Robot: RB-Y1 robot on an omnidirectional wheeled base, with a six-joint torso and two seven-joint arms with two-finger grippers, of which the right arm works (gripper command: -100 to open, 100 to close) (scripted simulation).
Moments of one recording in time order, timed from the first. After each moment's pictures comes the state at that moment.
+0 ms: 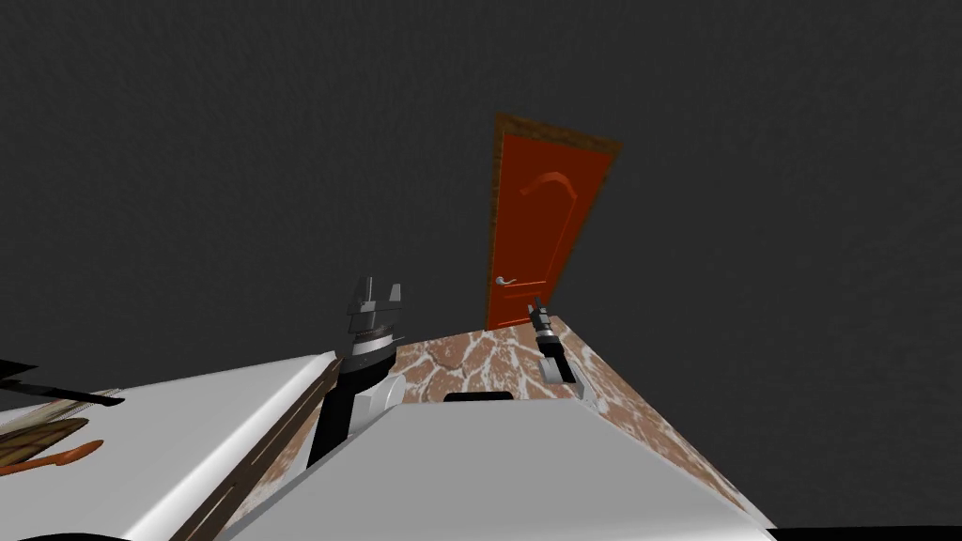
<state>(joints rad) 0.20 -0.14 -0.05 -1.61 0.04 -0.50 -0.15</state>
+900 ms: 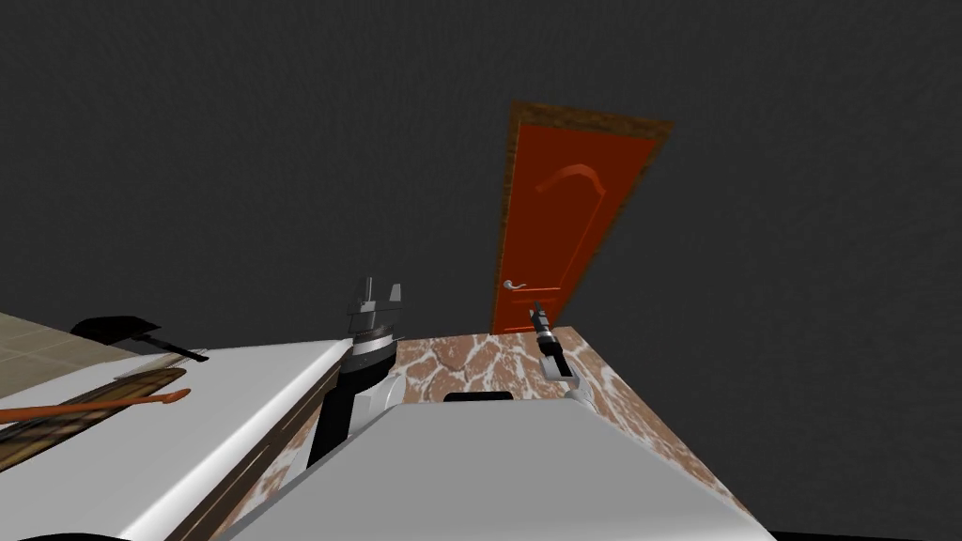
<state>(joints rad) 0.09 -0.18 -0.10 -1.34 0.03 -0.56 -0.15</state>
